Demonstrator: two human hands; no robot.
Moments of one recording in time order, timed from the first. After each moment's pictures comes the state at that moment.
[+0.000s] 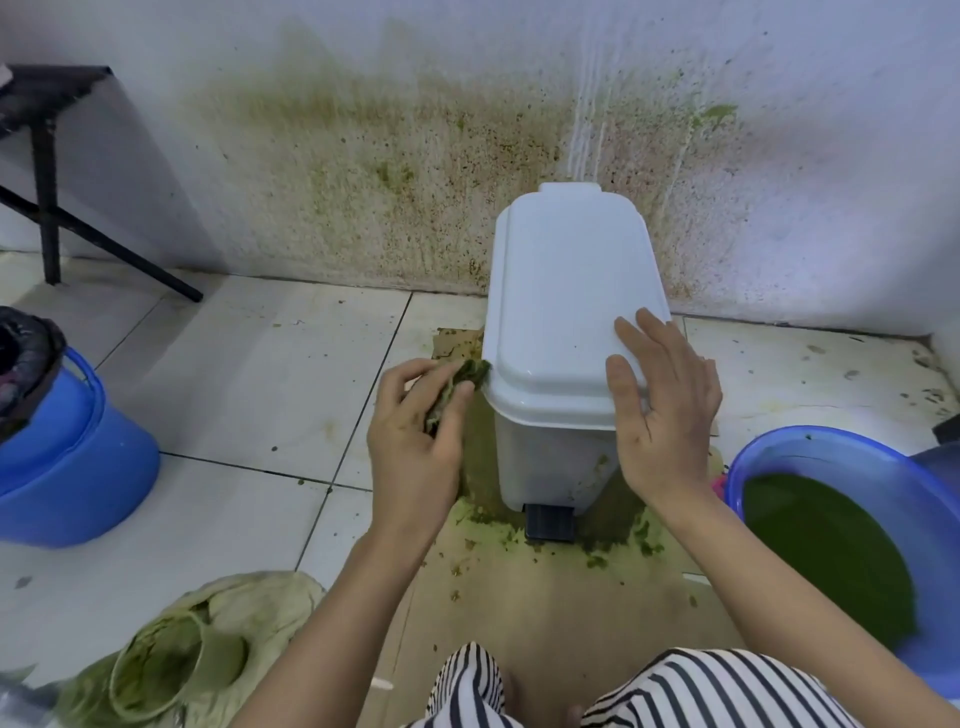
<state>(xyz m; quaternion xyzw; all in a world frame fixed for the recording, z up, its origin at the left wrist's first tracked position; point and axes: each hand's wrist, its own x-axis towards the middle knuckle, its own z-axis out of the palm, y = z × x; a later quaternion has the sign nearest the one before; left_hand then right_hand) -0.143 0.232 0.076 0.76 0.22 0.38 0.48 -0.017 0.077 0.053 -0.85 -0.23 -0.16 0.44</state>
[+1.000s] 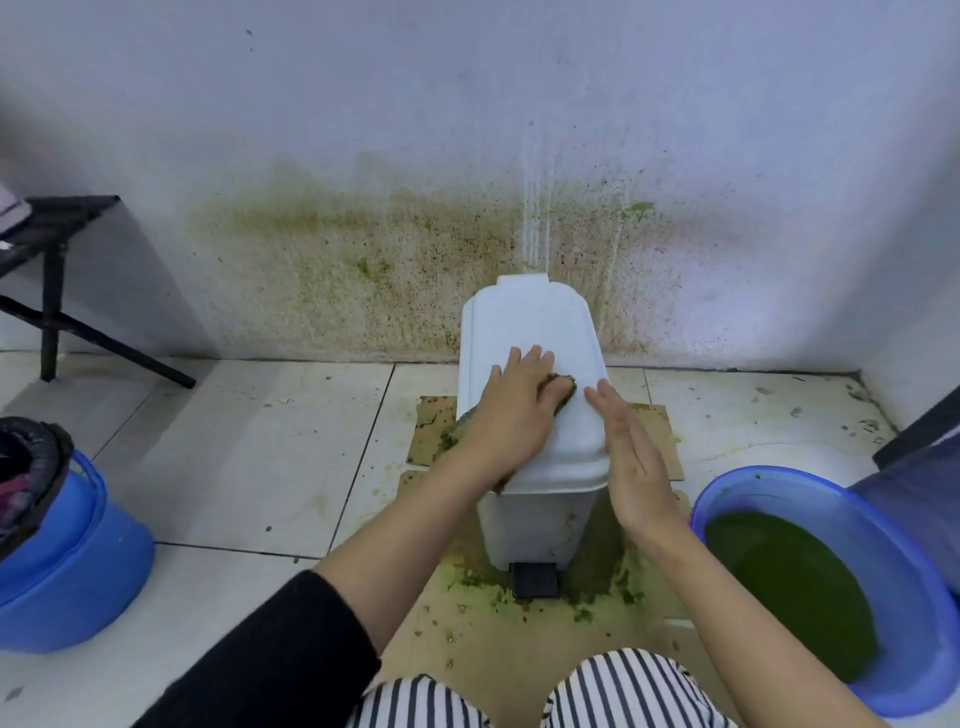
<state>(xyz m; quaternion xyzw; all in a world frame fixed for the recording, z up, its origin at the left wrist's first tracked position) -0.034 0.205 0.149 0.92 0.12 0.02 0.38 -0.017 0.061 0.093 -0.76 -0.15 0.09 0.63</state>
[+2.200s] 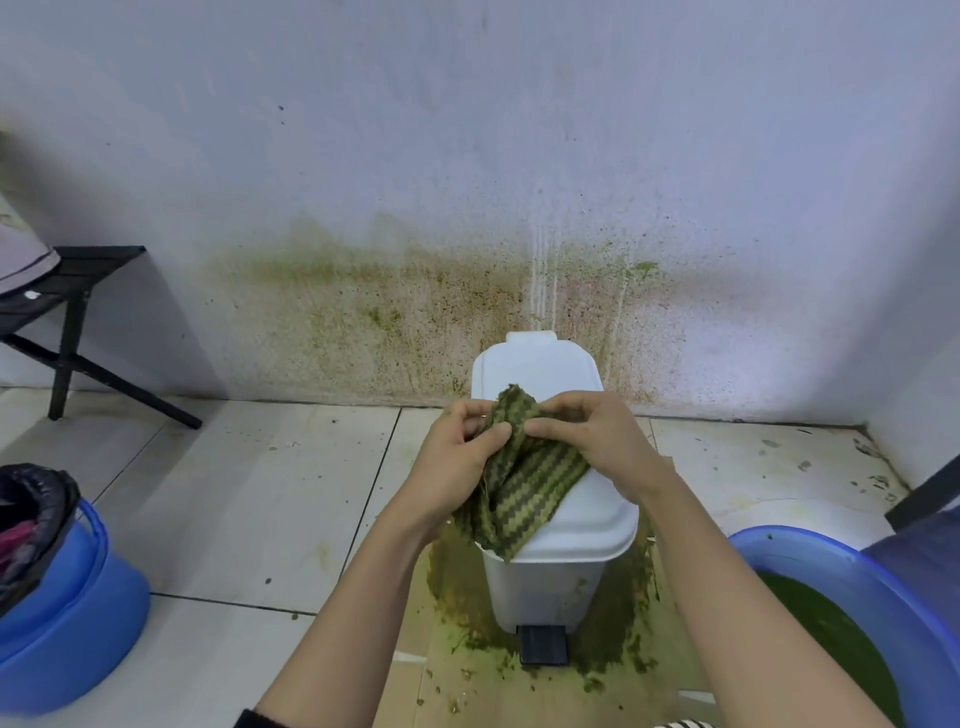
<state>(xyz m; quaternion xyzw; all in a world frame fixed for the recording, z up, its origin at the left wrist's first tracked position) -0.062 0.254 0.173 0.69 0.20 0.07 0.69 0.041 0.104 0.171 -0.72 -0.23 0.21 0.62</state>
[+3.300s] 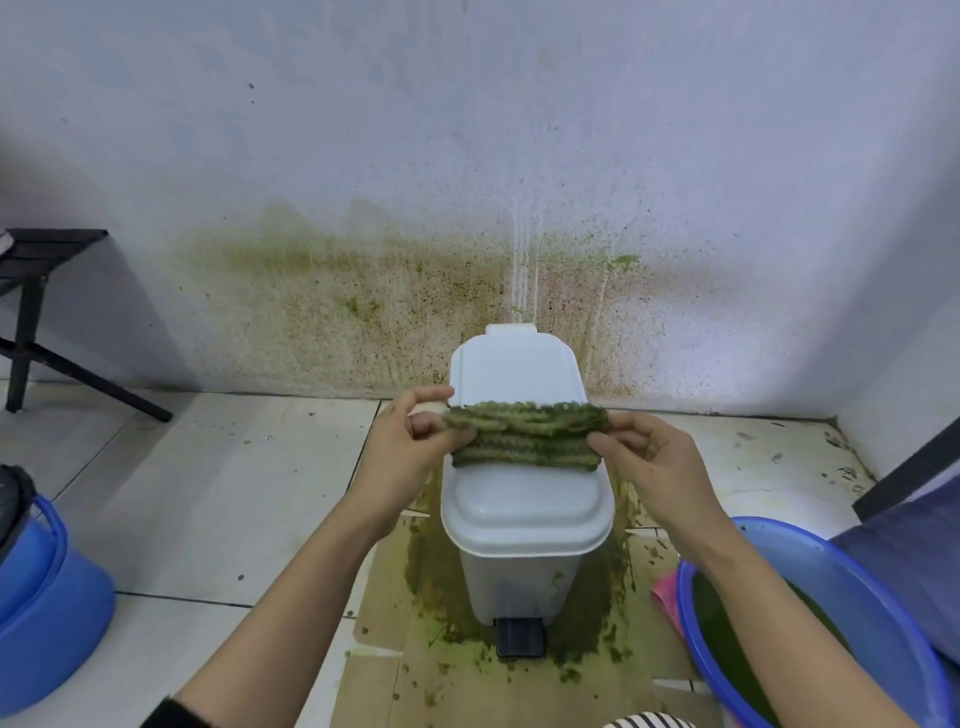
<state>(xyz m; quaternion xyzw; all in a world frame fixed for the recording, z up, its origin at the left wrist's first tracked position) -0.065 0.274 0.167 0.73 0.20 0.14 0.64 0.032 0.039 0.147 -0.73 -0.15 0.11 0.66</state>
